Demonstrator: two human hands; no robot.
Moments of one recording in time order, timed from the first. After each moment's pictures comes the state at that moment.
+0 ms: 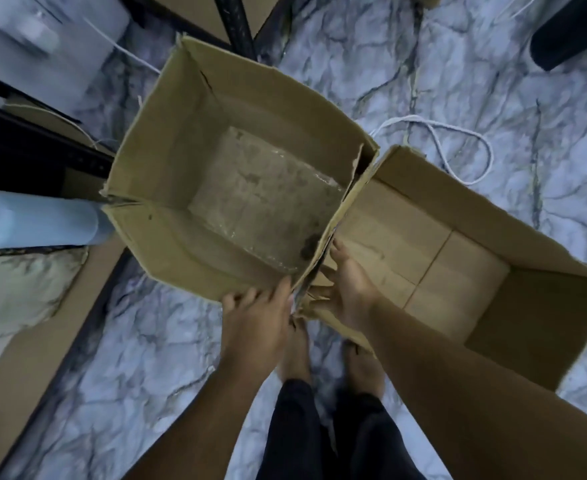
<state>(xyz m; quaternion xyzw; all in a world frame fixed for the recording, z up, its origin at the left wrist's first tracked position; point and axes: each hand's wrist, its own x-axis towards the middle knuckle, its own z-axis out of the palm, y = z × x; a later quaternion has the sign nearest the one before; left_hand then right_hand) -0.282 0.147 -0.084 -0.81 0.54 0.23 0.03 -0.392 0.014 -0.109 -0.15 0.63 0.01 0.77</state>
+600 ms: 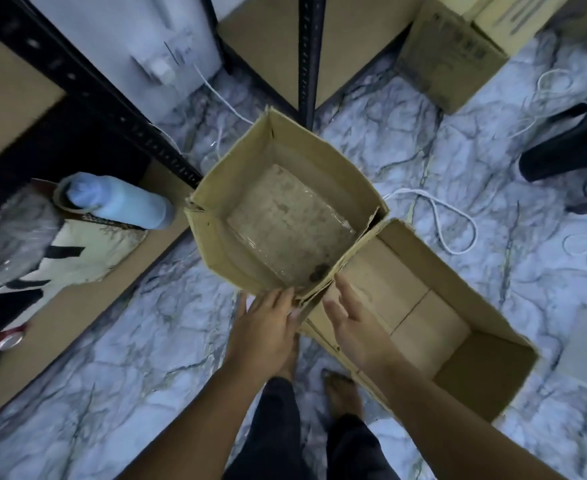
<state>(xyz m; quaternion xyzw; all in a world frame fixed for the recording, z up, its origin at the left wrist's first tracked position) -0.274 0.159 0.021 -0.84 0.44 0.31 -0.04 -0.405 0.033 0.041 -0.58 0.52 0.10 0.62</state>
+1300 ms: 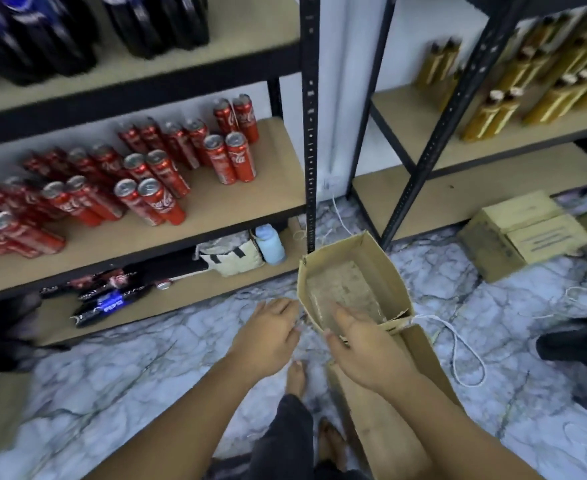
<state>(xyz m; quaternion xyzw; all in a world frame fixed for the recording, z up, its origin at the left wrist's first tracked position) -0.299 0.269 0.354 -0.91 0.35 0.21 -0.12 -0.397 0.083 0.382 -0.93 0.09 0.15 0.34</state>
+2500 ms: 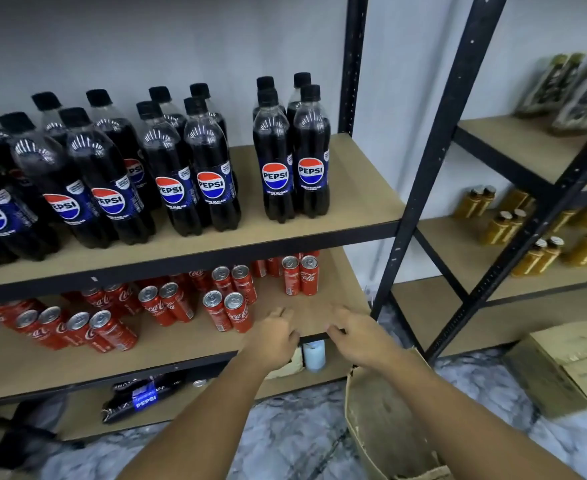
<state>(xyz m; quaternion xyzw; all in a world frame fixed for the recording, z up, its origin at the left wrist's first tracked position) -0.074 0.345 0.464 -0.95 0.24 0.14 -0.12 -0.143 0.149 0.487 -0.95 0.08 0.10 0.30</state>
